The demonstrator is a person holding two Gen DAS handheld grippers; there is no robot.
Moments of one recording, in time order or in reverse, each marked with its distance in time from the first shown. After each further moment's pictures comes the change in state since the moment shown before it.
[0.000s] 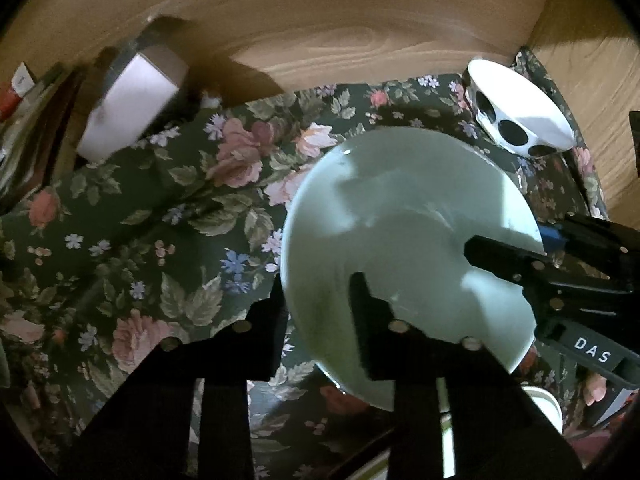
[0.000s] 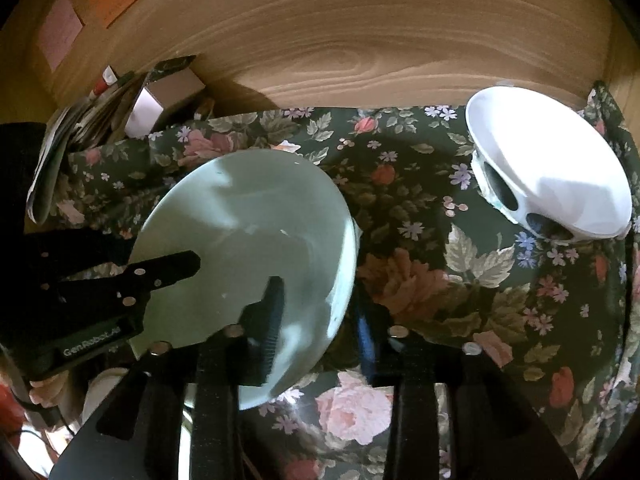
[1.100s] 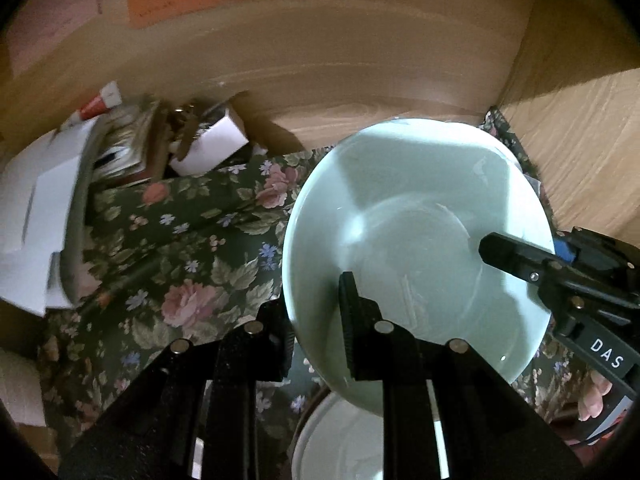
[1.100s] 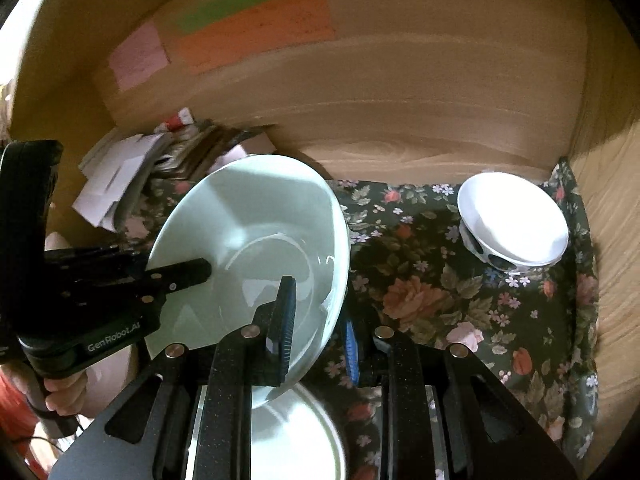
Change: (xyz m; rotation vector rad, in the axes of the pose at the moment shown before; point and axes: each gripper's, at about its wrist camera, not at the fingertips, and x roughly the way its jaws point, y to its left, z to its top) left arm -0.102 0.005 -0.043 -0.074 -0.194 0.002; right arm -0.090 0.059 -0.014 -0.089 -0.198 -0.007
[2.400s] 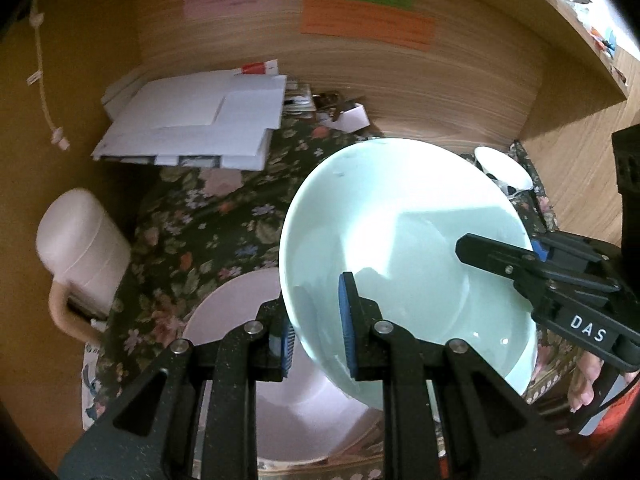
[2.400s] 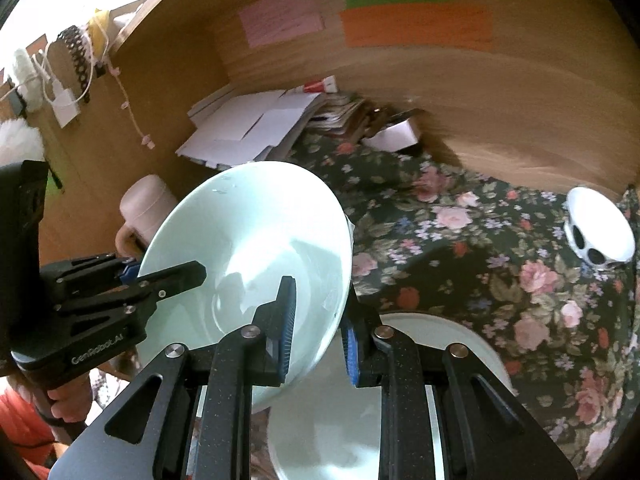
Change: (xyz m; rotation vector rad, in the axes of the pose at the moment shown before) left arm -0.111 0.078 -0.119 -0.170 -0.123 0.102; right arm -0.002 0.122 -0.039 -0.136 0.023 0.195
